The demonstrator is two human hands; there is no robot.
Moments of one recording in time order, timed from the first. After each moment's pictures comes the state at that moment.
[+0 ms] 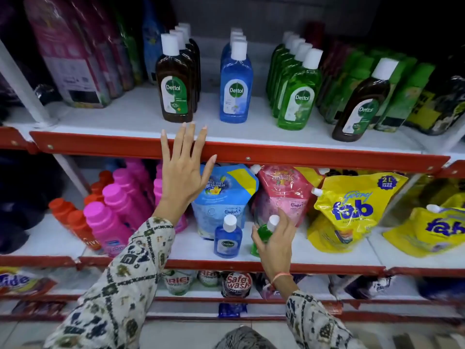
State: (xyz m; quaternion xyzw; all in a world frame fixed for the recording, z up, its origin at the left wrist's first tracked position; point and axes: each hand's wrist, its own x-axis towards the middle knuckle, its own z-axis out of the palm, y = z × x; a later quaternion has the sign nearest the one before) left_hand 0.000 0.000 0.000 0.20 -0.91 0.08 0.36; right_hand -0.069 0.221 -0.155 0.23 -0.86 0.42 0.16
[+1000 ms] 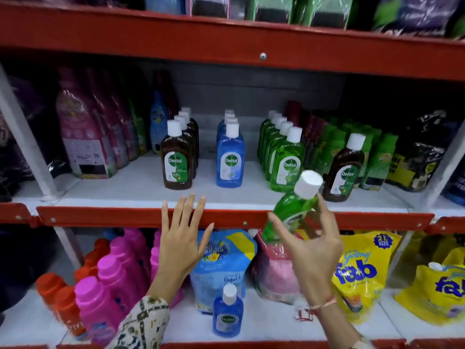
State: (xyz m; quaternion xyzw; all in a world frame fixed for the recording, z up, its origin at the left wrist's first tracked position) left_hand 0.005 0.000 0.002 0.20 -0.92 0.04 0.34; right_hand -0.073 0.223 0.052 0.21 -0.68 0.65 0.25
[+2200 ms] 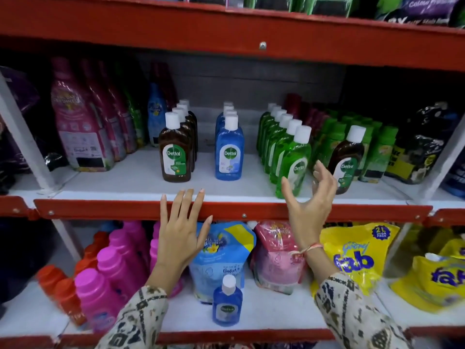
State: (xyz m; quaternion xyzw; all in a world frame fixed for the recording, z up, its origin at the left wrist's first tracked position) left_hand 0.003 -0.002 0.003 0.20 -0.91 0.07 0.37; right_hand -0.139 0.194 0.060 0.20 -0.70 0.61 0.31
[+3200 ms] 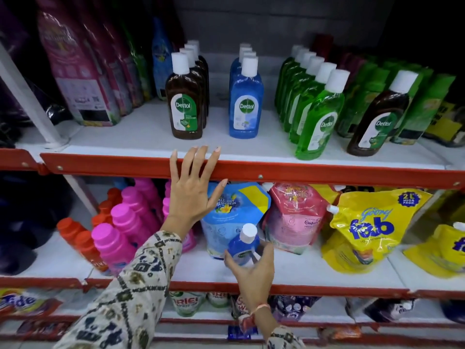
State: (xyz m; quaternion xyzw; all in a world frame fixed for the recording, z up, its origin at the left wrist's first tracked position) left_hand -0.005 -0.017 -0.013 0.17 -0.90 0.10 0.39; right_hand -0.006 0.162 -0.147 0.12 -0.75 0.65 0.01
